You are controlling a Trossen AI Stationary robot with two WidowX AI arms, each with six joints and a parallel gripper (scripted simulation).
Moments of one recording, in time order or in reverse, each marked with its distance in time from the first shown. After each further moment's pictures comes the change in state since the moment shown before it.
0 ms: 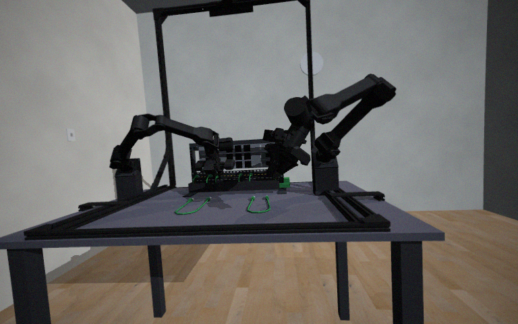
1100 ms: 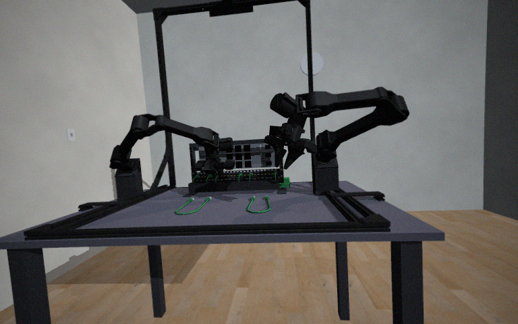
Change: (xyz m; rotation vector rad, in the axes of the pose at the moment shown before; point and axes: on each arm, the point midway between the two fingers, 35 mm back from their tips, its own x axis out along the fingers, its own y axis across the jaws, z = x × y) left arm -0.047 -0.063 -0.036 -0.336 0.170 0.123; right arm 0.000 0.000 0.000 0.000 0.000 0.000
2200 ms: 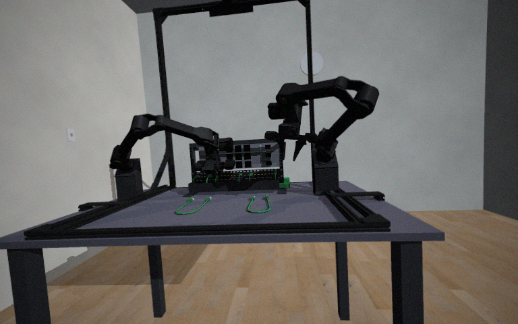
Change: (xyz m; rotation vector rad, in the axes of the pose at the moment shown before) left arm -0.043 -0.045 -0.066 -0.451 0.205 0.142; right arm 0.000 0.000 0.000 0.000 0.000 0.000
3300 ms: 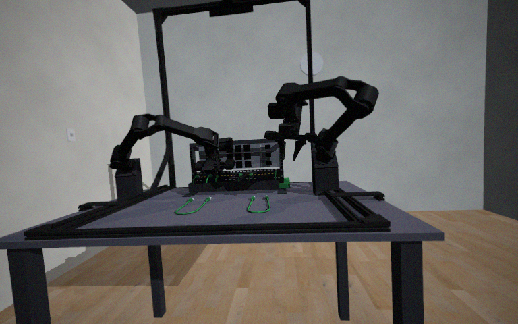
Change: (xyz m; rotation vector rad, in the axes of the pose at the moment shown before) left arm -0.001 -0.001 -0.001 0.000 0.000 -0.002; right arm 0.000 0.000 0.000 0.000 0.000 0.000
